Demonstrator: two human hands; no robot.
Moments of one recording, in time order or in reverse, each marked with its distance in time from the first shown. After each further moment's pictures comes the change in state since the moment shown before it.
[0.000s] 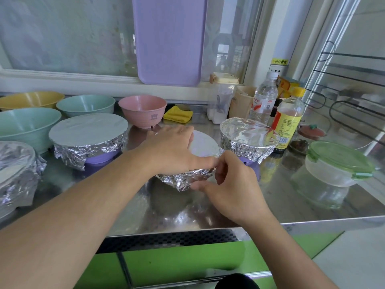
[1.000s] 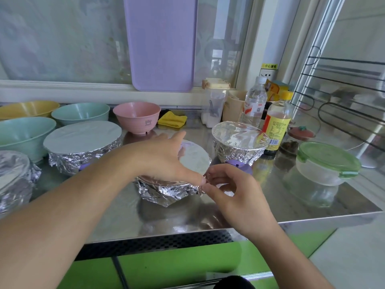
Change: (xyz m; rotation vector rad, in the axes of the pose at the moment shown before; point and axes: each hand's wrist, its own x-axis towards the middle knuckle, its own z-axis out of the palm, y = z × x) left_hand -0.011 -0.001 -0.017 -0.046 -0.196 -0.022; right_hand -0.018 0.018 -0.021 0.295 -0.073 -0.032
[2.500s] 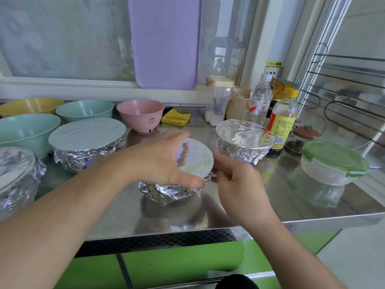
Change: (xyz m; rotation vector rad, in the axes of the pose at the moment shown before) left_hand -0.014 -0.010 0.006 -0.041 0.084 0.128; right_hand 0.013 -0.017 0.010 -0.143 0.013 -0.093
